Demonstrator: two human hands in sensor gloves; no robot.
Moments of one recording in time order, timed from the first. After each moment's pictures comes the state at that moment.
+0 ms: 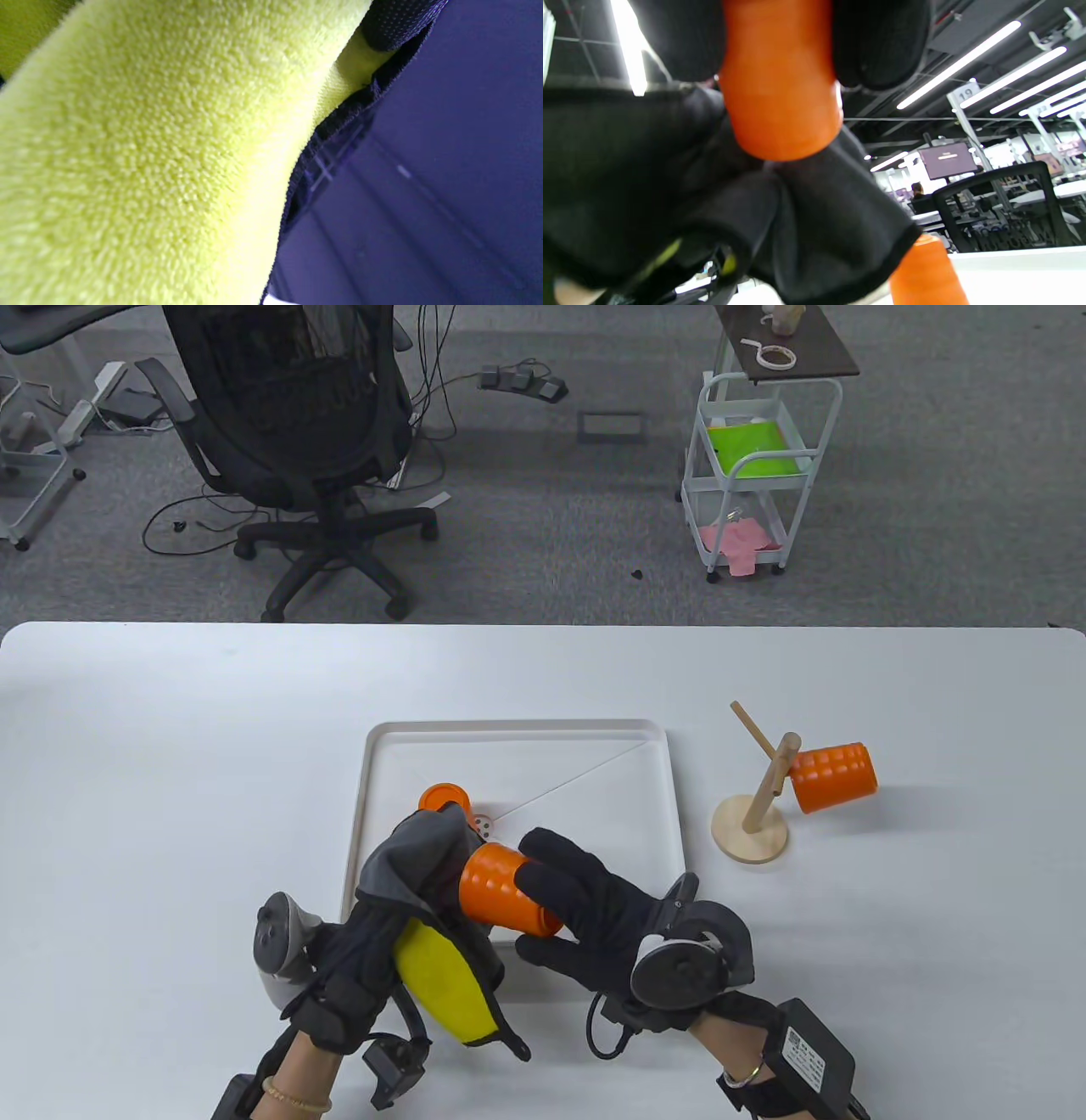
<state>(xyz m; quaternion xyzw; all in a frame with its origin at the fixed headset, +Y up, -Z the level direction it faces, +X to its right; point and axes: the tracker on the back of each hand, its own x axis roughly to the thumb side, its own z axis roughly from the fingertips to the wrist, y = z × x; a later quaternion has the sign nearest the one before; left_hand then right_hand) -0.203 -0.707 -0.248 -0.07 -0.32 0.77 0.55 0.063 -0.645 -0.235 0.46 -0.19 0.82 0.27</state>
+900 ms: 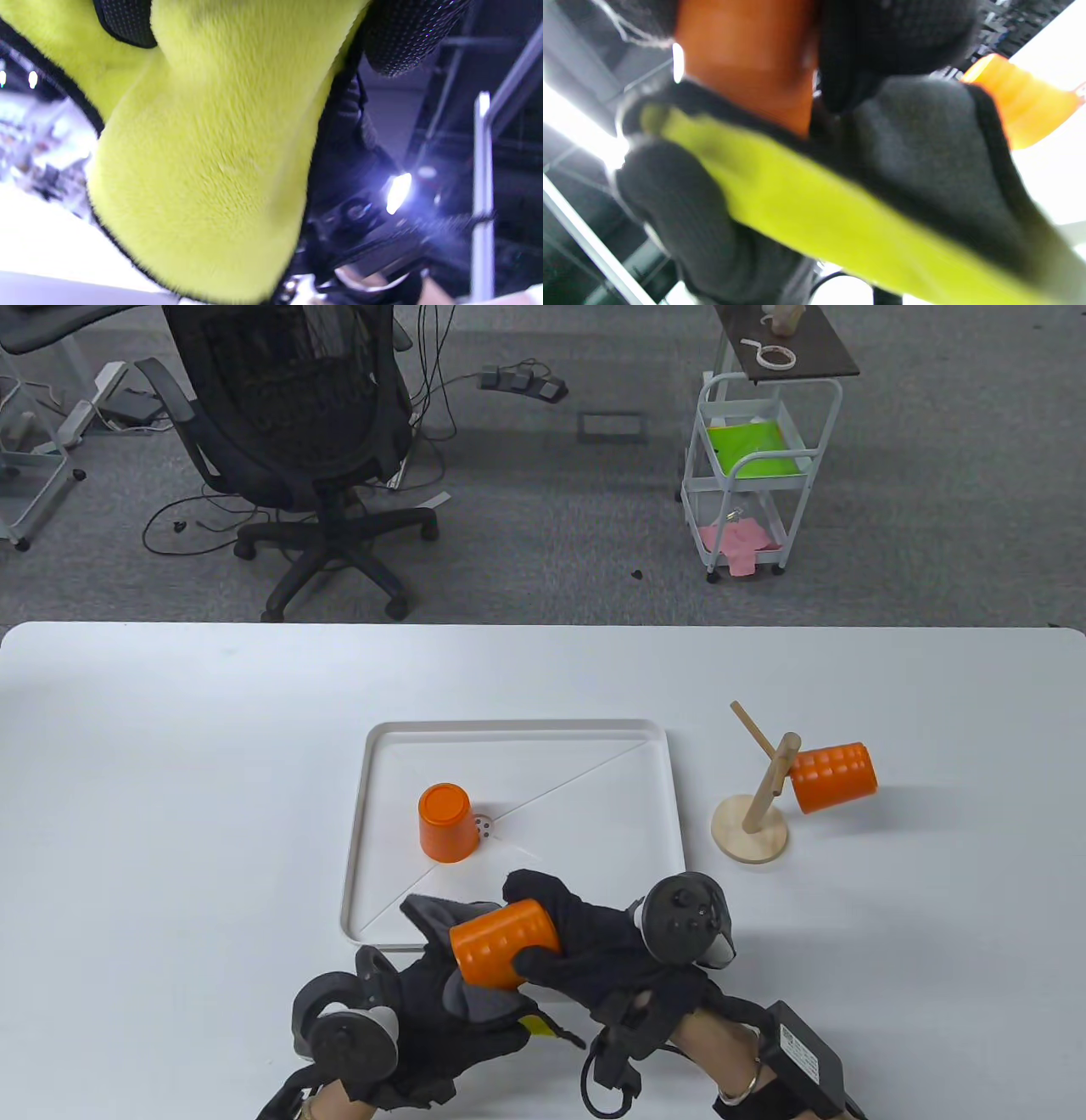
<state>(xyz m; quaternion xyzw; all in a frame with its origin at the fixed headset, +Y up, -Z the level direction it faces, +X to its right) -0.161 -0.690 -0.198 0.11 -0.48 0.37 0.79 0.051 -0.668 -0.247 0.44 0.07 0.75 0.49</state>
